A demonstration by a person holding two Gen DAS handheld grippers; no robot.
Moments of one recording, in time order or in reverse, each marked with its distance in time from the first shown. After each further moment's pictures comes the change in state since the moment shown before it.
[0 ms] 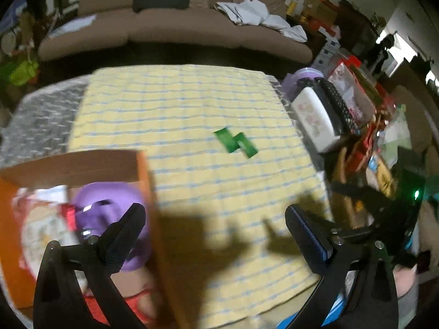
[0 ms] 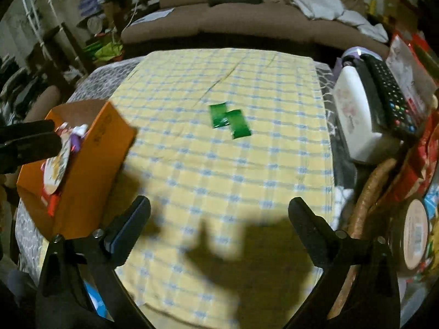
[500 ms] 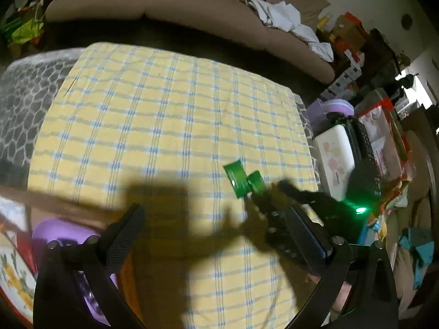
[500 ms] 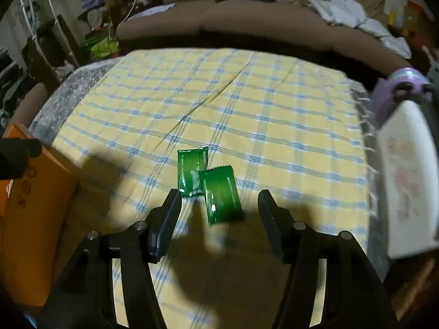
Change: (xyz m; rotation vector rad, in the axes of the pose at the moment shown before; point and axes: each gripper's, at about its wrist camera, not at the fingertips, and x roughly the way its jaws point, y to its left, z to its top) left arm 0.082 0.029 0.061 -0.189 0.030 -0.041; right arm 0.140 -0.014 0.075 -0.108 0.037 -0.002
